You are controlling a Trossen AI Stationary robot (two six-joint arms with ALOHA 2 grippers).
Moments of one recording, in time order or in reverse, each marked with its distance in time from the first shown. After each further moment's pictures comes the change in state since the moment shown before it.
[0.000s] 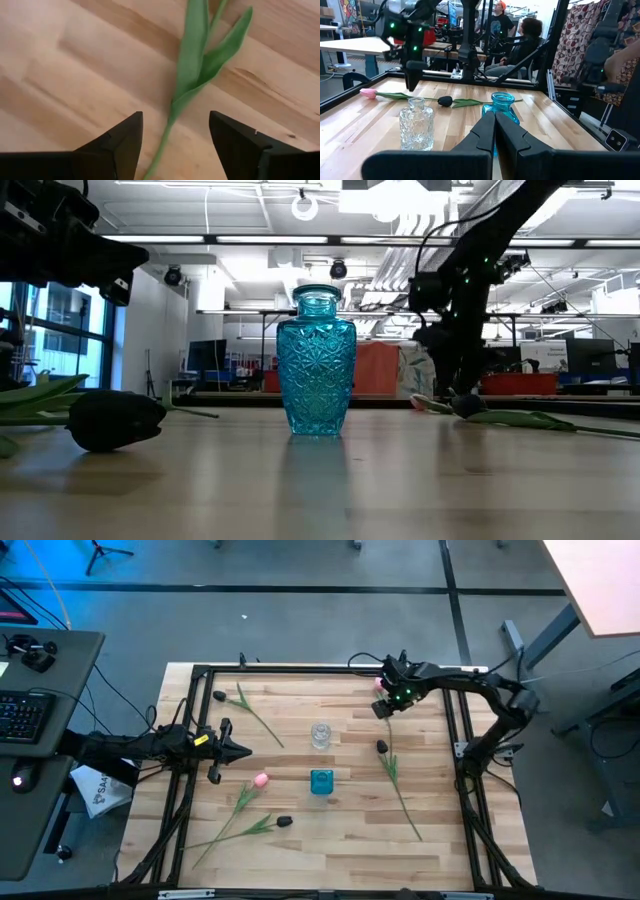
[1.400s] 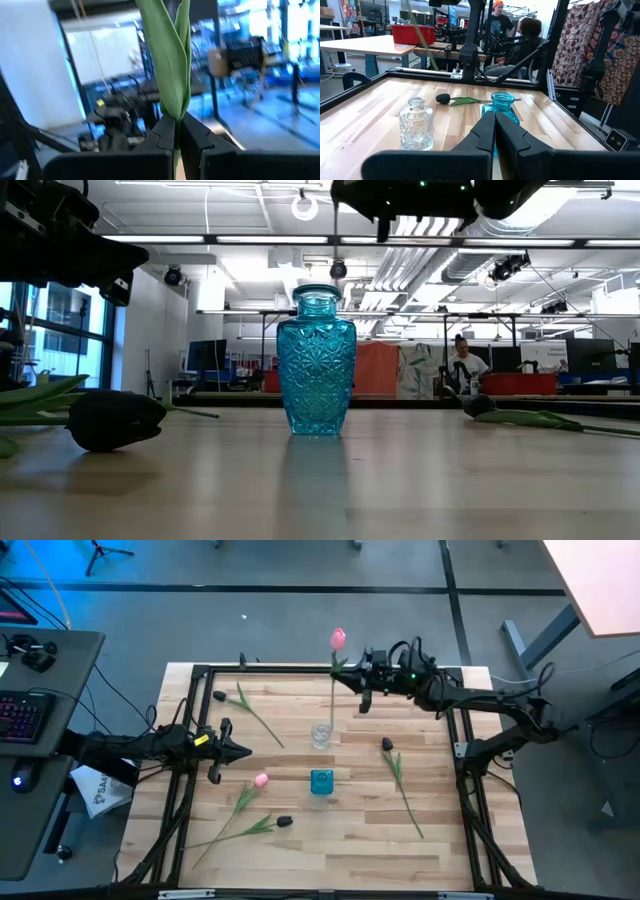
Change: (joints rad) left arm 0.000 0.000 0.000 0.000 0.000 0.000; right arm 0.309 -0.238 -0.010 1.279 -0.199 -0.174
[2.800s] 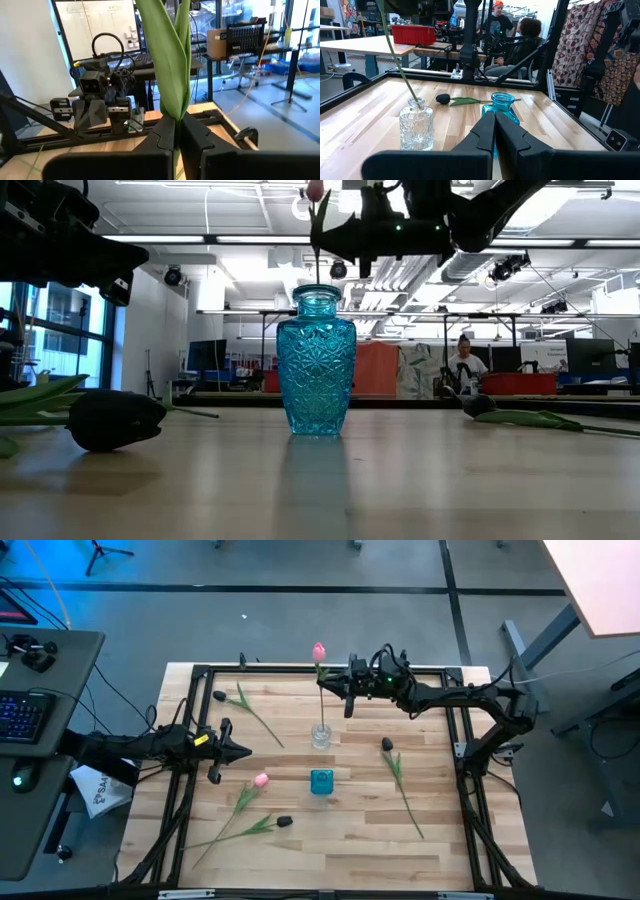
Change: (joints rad) left arm 0.000 0.000 0.000 0.000 0.000 0.000; right arm -0.018 0.194 0.000 0.085 -0.033 -0.085
